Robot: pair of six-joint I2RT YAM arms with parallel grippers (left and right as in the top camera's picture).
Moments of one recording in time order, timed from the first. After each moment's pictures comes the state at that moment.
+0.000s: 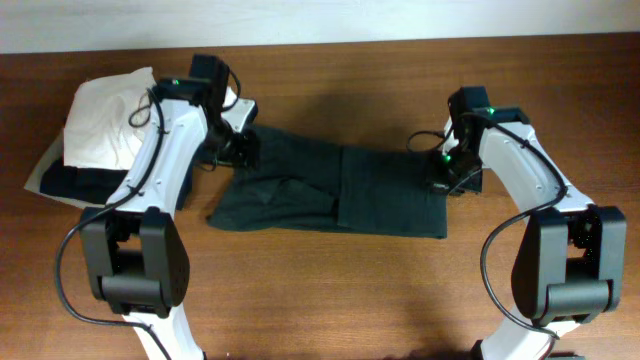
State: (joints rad) left arm -0.13 2.01 1.73 -1.18 0.17 0.12; right arm 0.04 1.88 1.38 -1.04 -0.16 0.27
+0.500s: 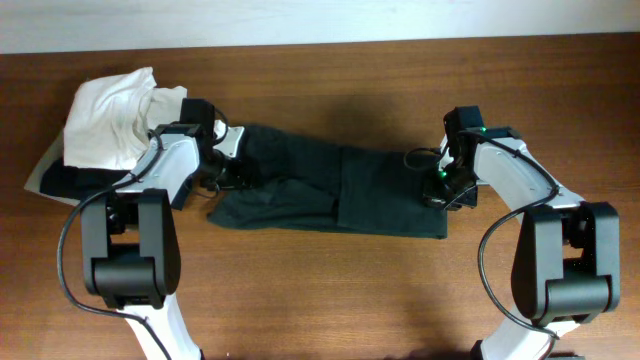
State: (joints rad) left arm -0.04 2.06 1.38 -0.76 0.40 0.06; right arm 0.04 1.87 1.24 -0.92 -0.16 0.27
